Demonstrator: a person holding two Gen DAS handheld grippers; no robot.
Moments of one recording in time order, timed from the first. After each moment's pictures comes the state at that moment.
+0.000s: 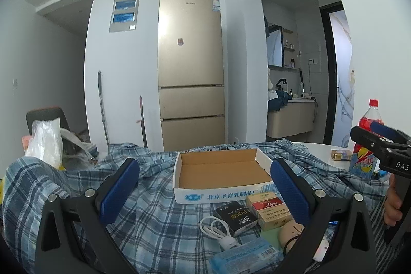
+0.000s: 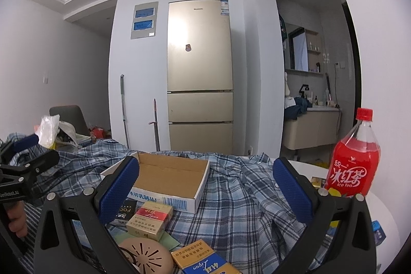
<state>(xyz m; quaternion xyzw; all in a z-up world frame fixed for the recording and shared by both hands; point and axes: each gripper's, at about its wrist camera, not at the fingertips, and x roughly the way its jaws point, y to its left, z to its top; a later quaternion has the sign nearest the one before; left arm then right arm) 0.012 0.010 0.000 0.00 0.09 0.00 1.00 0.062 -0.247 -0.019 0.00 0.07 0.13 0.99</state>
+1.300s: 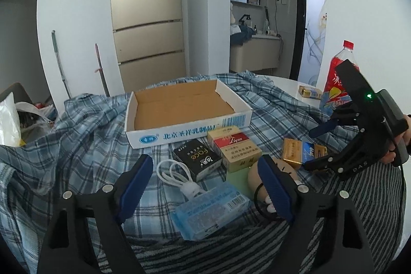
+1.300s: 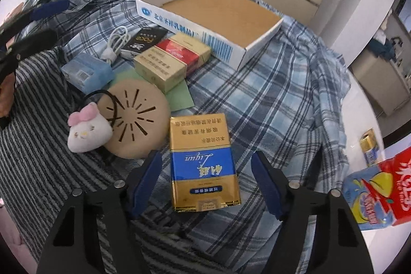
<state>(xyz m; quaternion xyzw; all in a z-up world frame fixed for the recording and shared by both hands) 0.042 -0.018 -0.028 0.03 0.28 -0.11 0.95 0.143 -0.227 -0.104 -0.24 0.47 0.30 0.80</state>
